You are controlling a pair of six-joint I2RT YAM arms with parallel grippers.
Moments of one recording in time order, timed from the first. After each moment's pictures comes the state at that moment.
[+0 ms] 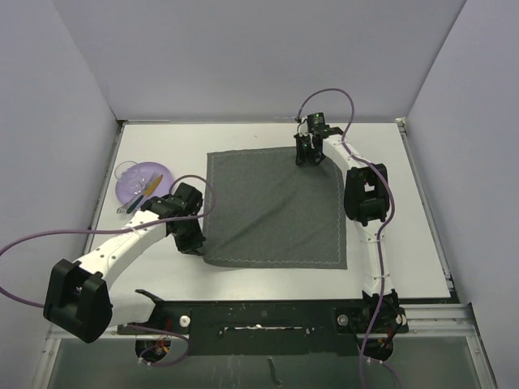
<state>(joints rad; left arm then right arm) -0.46 1.28 0.88 -0.96 0.03 -0.80 0.24 2.47 2.11 -0.63 -0.16 0.05</state>
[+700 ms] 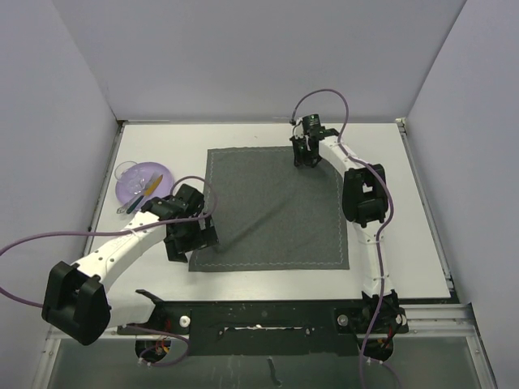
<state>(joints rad) -0.49 1.24 0.86 -1.00 0.03 -0.80 0.28 2.45 2.08 -0.61 -0.12 0.00</state>
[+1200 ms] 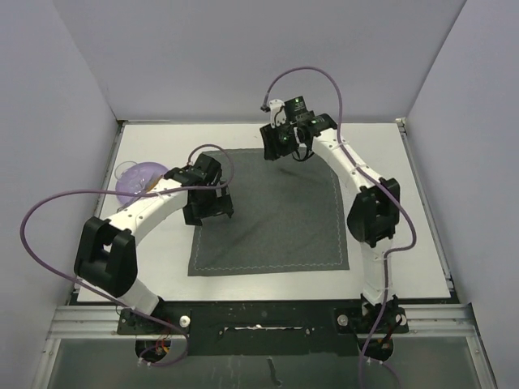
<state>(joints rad) -0.49 1.57 1.18 -0.85 -0.07 -0.73 0.44 2.17 2.07 -0.80 -0.28 -0.07</state>
